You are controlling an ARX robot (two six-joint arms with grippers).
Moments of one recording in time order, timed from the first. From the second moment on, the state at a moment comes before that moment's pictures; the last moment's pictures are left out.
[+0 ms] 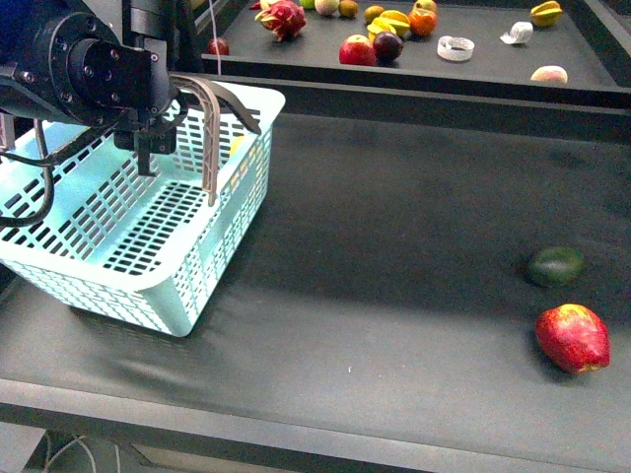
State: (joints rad) left arm -0.18 2.37 1.42 0.49 -0.52 -1.54; right arm 0.00 0.00 0.01 0.00 0.00 0.00
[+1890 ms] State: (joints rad) left arm -0.12 1.12 0.10 1.01 -0.12 -0.03; right arm 0.00 0.00 0.01 0.00 0.00 0.00
